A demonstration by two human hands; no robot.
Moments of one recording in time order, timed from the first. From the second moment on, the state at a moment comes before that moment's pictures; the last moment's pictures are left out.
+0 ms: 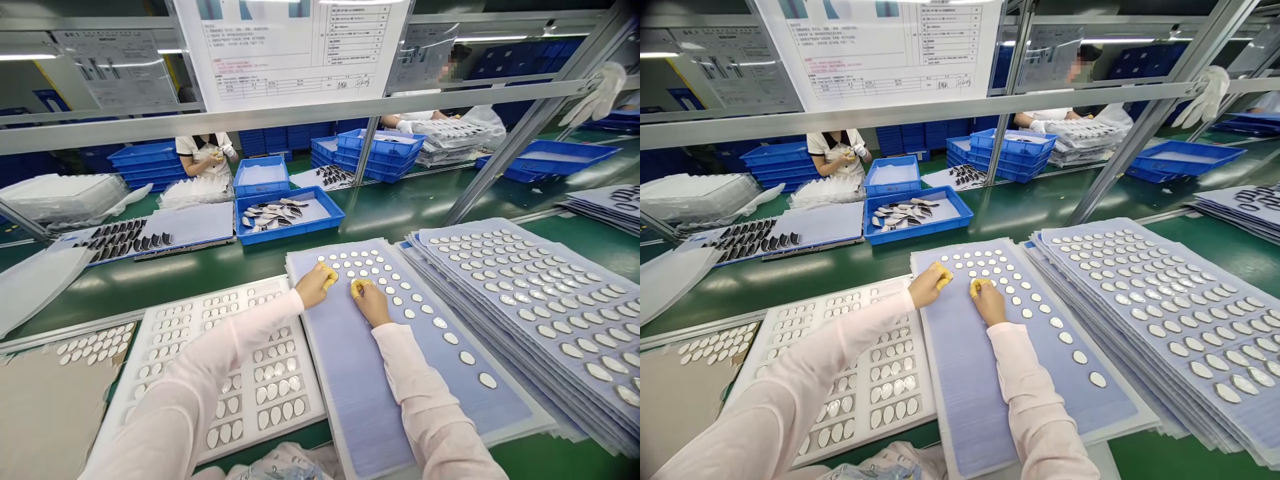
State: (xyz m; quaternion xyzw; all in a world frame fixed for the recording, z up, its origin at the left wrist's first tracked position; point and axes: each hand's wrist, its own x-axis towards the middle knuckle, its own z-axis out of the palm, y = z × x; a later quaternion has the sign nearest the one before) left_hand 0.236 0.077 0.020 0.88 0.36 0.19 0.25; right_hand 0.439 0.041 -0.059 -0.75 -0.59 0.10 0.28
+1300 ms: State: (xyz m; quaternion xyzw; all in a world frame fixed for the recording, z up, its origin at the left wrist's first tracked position) left_hand 0.088 -0.112 0.042 0.72 0.30 0.45 0.45; right_hand 0.266 -0.125 0.018 -0.32 -0.65 0.42 0.54
